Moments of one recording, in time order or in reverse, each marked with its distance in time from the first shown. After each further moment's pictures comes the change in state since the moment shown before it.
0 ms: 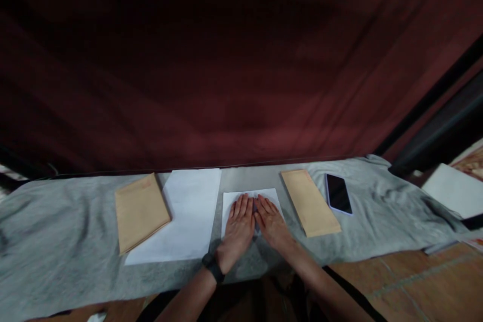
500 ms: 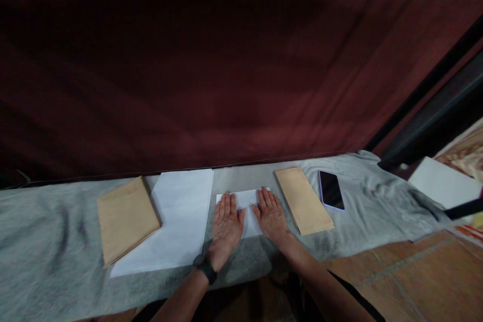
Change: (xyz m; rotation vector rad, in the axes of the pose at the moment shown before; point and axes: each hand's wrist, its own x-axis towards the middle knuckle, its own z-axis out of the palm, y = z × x) left_hand 0.010 -0.011 0.014 0.067 0.022 -0.255; right_hand 0.010 0.026 0.018 -0.219 0.136 0.132
